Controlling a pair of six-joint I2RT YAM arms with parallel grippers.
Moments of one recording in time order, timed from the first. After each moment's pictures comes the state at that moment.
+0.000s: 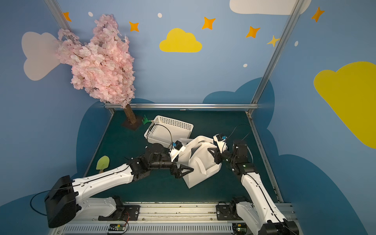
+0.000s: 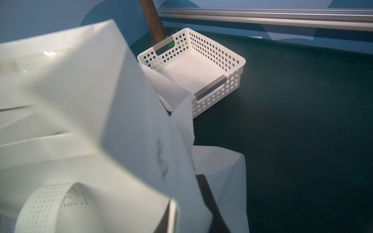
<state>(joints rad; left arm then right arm) -0.91 1.29 0.79 0.12 0.46 -0.29 0.16 0.91 0.59 -0.22 -0.68 -0.10</state>
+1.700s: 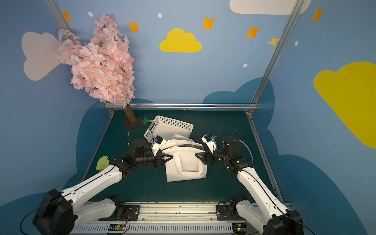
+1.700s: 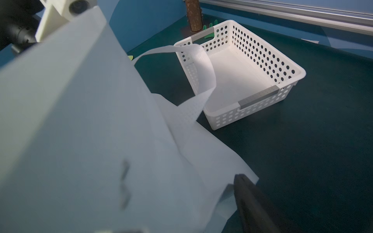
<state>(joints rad) -0.55 1.14 0.64 0.02 0.63 -0.20 0.34 0.98 0.69 -0.29 -0.68 -0.16</state>
